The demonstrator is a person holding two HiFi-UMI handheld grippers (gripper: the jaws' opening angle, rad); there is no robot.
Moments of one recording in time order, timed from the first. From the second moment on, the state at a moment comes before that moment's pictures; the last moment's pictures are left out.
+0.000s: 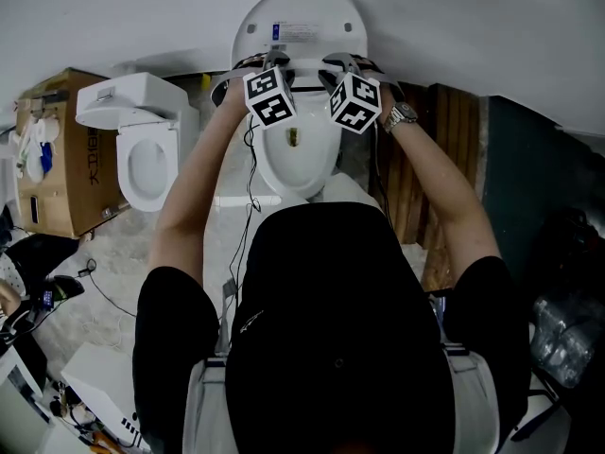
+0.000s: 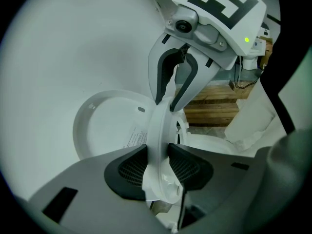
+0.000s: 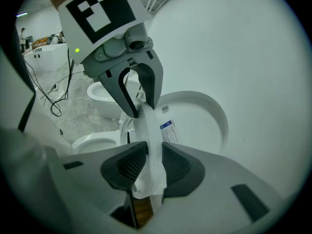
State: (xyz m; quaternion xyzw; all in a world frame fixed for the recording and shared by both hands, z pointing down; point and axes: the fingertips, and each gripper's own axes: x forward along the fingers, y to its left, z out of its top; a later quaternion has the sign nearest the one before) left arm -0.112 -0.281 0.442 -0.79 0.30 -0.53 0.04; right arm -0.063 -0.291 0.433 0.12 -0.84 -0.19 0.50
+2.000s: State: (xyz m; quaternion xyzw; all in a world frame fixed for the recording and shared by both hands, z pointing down) left arm -0.135 -0.377 0.446 -0.80 0.32 -0.50 0.01; right arm -0.085 -0.390 0.434 0.18 -0.84 -0.15 0.48
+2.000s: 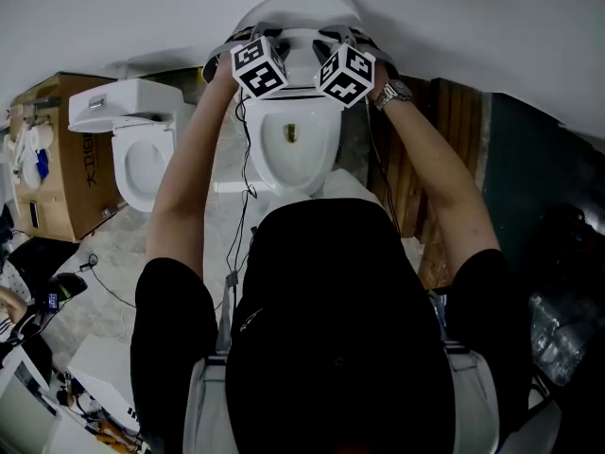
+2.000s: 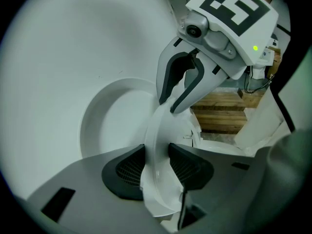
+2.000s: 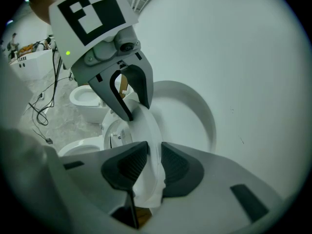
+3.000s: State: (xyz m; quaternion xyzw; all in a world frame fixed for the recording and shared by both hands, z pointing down) left arm -0.150 -0.417 0.453 -0.77 0.40 -0.49 0.01; right arm -0.096 -0.431 0.442 0.22 -0.85 -0.13 0.47
